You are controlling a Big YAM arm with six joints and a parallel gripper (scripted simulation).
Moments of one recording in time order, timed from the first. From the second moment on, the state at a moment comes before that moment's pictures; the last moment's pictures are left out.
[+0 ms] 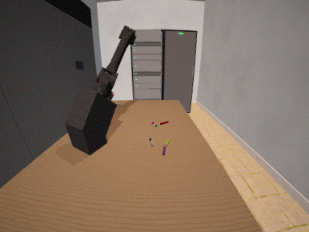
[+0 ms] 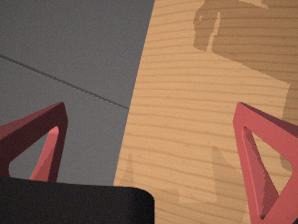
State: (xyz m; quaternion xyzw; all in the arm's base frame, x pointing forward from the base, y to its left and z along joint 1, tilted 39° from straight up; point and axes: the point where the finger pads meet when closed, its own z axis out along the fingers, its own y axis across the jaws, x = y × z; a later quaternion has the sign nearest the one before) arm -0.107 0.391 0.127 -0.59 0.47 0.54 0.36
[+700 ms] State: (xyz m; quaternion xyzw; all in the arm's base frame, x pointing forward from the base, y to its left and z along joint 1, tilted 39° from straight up) arm 0.033 0.451 0.172 -0.50 0.55 0.48 0.46
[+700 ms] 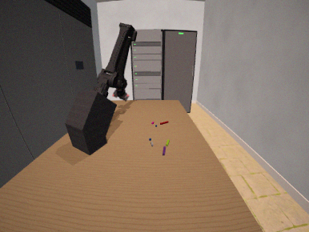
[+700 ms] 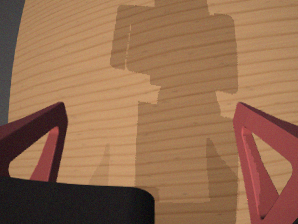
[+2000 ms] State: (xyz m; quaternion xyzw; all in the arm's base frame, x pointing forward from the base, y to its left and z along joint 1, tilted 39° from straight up) arm 0.511 0.119 0.429 -0.07 0.71 0.08 0.70
